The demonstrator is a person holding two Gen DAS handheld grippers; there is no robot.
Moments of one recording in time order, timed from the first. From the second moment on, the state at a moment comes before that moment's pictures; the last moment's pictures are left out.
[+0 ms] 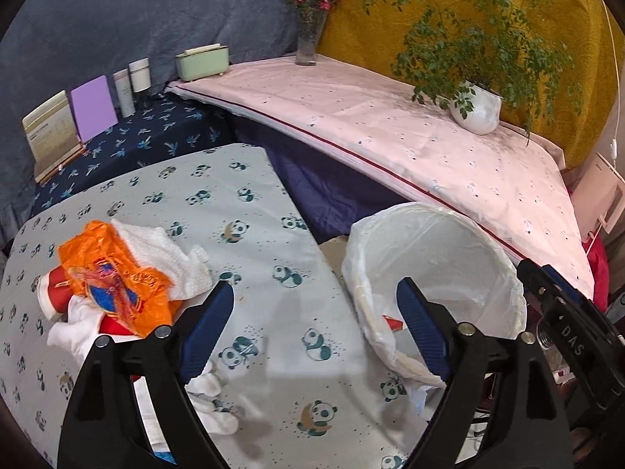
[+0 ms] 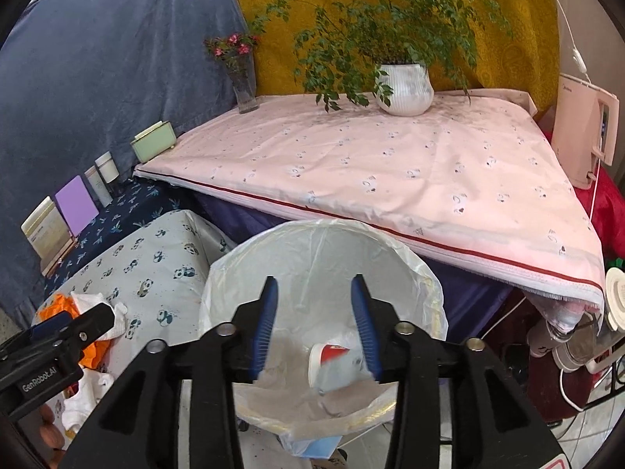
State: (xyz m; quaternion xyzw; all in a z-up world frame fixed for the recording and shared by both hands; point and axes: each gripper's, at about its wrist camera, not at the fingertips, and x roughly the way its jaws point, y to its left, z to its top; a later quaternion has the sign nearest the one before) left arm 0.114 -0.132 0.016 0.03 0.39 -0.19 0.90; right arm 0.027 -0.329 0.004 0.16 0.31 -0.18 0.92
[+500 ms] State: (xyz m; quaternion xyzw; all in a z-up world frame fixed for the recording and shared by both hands) left arm 0.092 -0.032 0.014 -0.01 0.40 -0.11 0.91; right arm 0.024 -0.241 0.021 0.13 0.32 -0.10 0.93
